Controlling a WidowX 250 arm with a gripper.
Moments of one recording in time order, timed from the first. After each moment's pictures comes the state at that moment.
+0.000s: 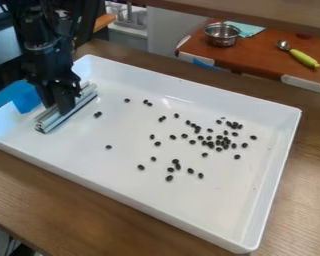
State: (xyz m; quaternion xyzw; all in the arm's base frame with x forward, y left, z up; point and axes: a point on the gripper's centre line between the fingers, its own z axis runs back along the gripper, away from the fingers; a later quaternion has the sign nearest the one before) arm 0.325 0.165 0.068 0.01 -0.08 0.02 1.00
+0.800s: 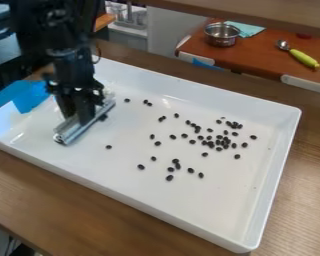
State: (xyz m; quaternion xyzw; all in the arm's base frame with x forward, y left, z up) arm 0.318 0.105 0.069 -0.03 -0.04 0.02 1.00
